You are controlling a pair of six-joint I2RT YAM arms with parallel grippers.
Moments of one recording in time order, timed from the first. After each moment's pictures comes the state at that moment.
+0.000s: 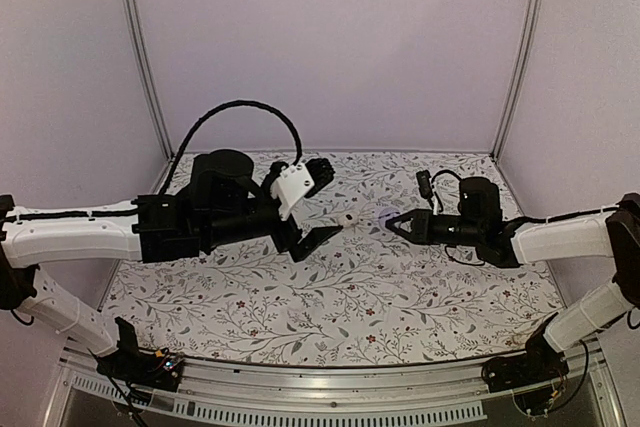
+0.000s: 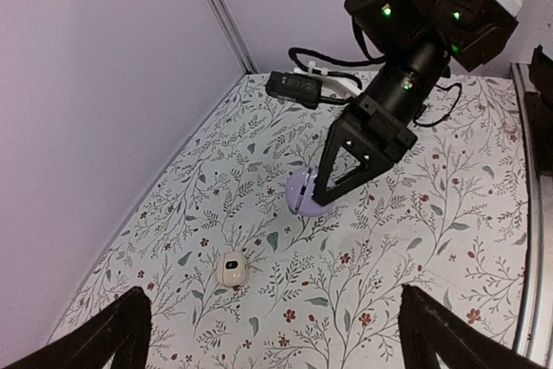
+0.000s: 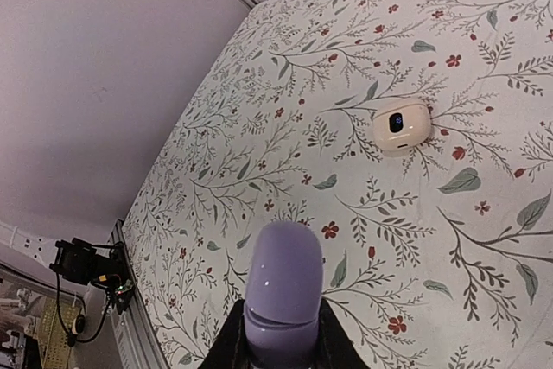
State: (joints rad) left arm -1.10 1.33 1.01 0.01 -0.17 0.31; right arm 0.58 1.42 0.59 0.47 -0.47 0.59
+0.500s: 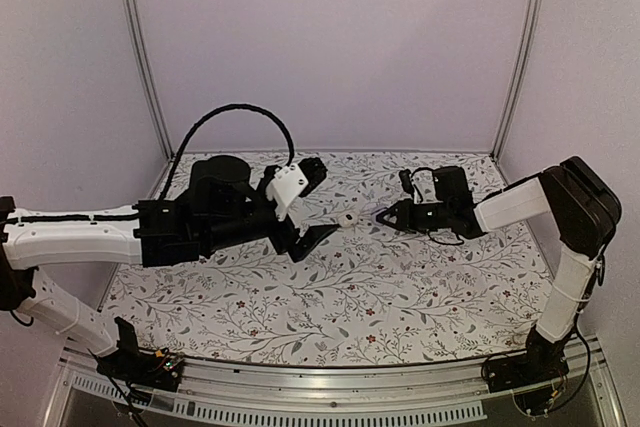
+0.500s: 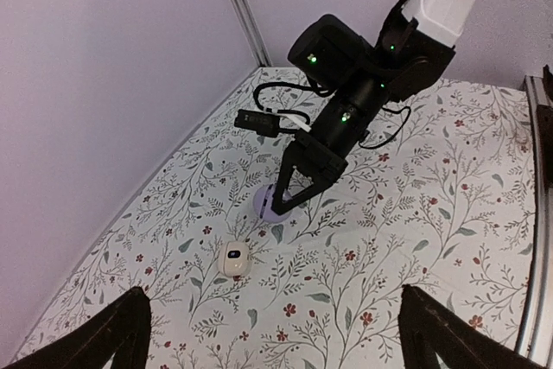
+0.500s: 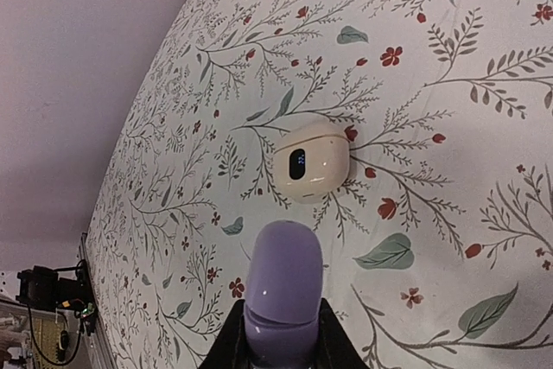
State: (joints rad) left arm -1.09 1.32 0.97 0.05 -0.20 0.24; right arm 0.47 1.83 0.87 0.39 -0.55 0.53
